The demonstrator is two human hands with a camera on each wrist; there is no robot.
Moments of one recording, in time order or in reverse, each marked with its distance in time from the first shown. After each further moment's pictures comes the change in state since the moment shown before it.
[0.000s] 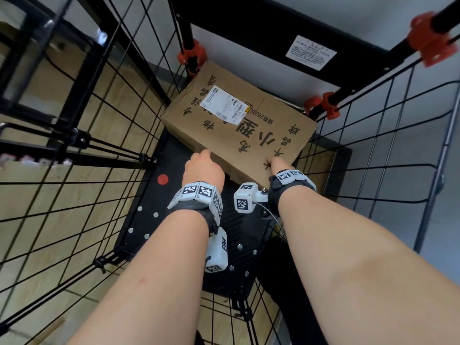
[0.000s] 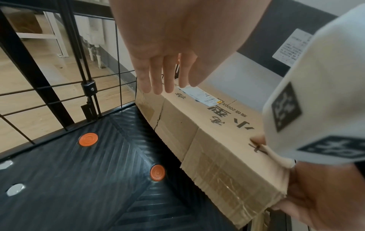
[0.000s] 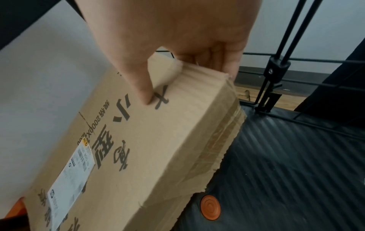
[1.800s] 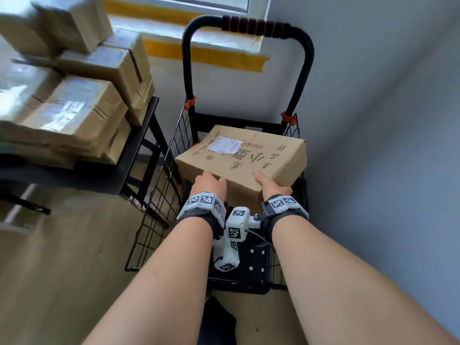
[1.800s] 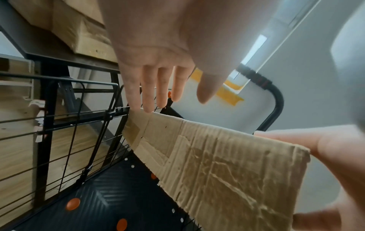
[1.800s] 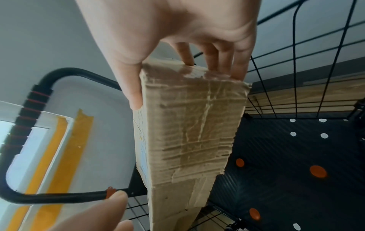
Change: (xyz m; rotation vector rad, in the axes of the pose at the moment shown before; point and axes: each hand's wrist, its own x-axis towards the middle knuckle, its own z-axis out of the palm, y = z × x) left_hand -0.262 -0.035 -0.210 -0.040 0.025 0.262; right_hand -0.386 0.120 -0.008 0.654 0.275 -0.207
